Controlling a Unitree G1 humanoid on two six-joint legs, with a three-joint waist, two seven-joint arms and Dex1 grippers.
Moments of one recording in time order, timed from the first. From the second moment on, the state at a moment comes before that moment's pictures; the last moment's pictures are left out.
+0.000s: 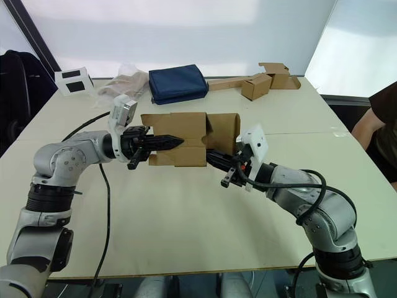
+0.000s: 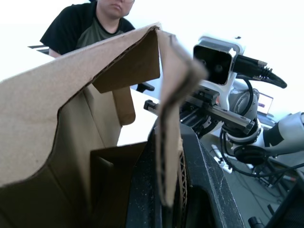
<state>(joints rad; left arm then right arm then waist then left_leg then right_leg) -0.76 0.54 0.04 0.02 -0.84 0.89 -1.14 -0.35 -0.56 -0.06 -0.59 0.85 0.83 0.51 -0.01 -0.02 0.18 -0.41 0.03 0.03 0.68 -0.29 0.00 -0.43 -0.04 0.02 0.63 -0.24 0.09</state>
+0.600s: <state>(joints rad) -0.76 0.55 0.04 0.00 -0.86 0.89 -1.13 -0.31 -0.61 -0.14 -0.61 0.91 0.85 0.51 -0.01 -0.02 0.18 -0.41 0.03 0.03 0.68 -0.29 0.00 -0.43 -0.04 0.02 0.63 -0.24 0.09</state>
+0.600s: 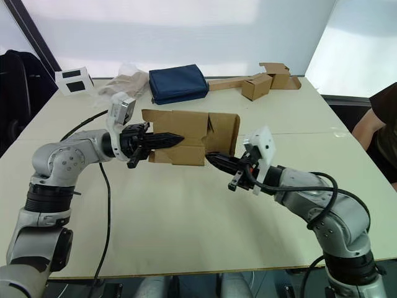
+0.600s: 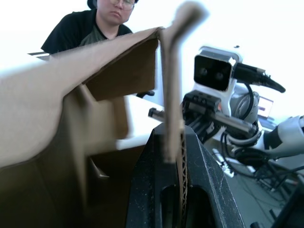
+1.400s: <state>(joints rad) -0.74 0.55 0.06 -0.05 -0.86 0.87 -1.08 -0.35 -0.26 -0.42 -0.18 1.43 0.82 0.31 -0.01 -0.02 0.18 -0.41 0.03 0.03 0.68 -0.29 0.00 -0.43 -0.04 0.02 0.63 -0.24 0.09</state>
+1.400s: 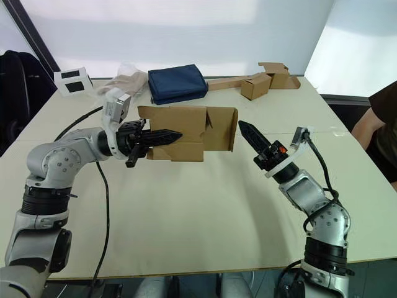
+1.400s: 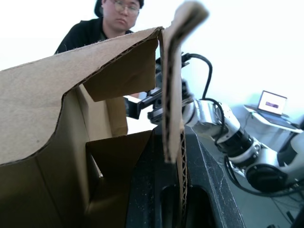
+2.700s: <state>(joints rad) -0.75 0.54 0.06 -0.02 -0.86 0.84 -1.11 -0.36 -0.35 -0.32 -0.14 1.44 0.74 0.36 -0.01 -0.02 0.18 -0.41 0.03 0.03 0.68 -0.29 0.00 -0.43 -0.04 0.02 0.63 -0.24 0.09</state>
